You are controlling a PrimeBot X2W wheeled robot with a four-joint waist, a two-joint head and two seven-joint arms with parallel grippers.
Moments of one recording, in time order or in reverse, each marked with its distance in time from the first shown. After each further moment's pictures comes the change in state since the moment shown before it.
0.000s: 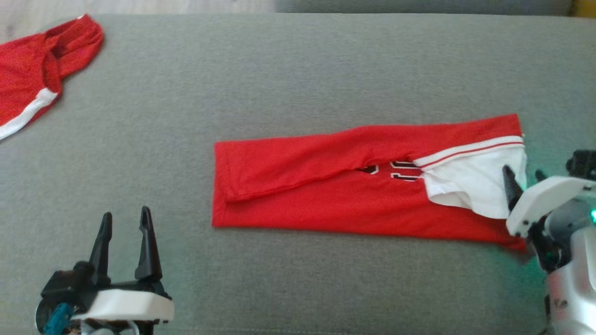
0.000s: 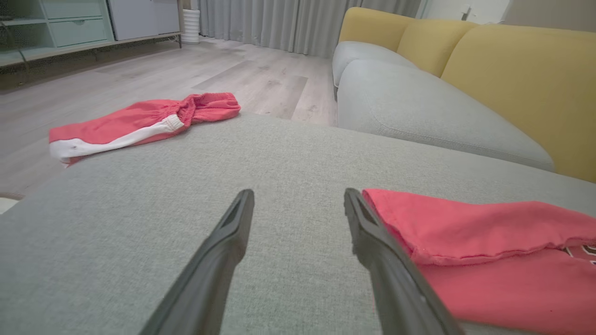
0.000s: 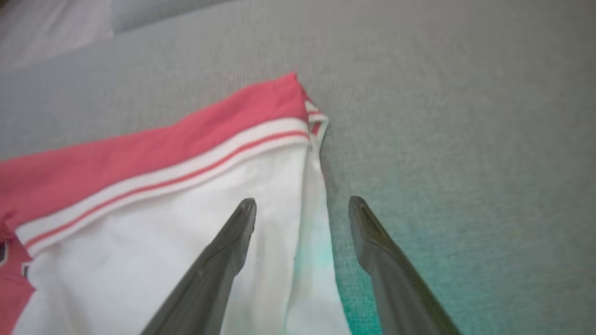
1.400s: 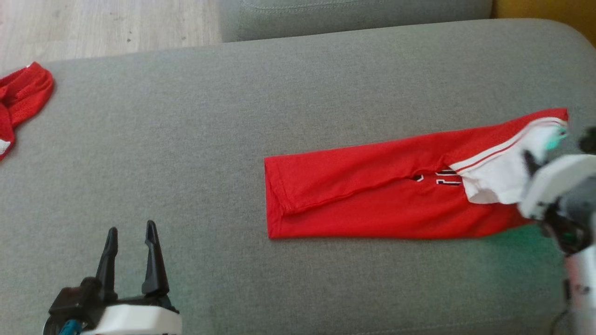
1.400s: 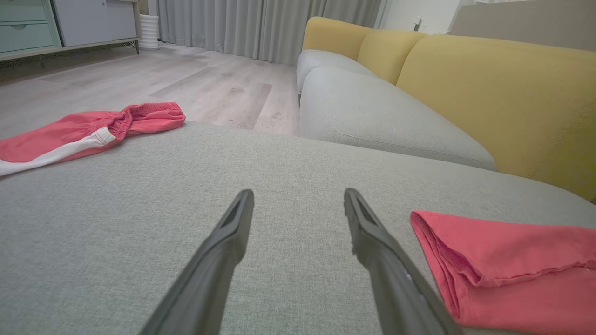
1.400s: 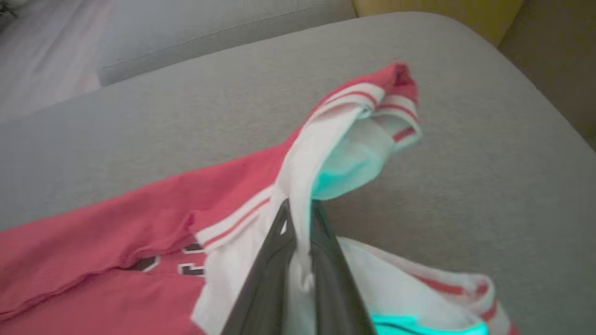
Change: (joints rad) left arm 0.060 -0.019 -0.012 -0.046 0.004 0.047 -0.008; right arm -0.031 -0.109 0.095 -0.042 0.135 0.000 0.102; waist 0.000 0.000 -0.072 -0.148
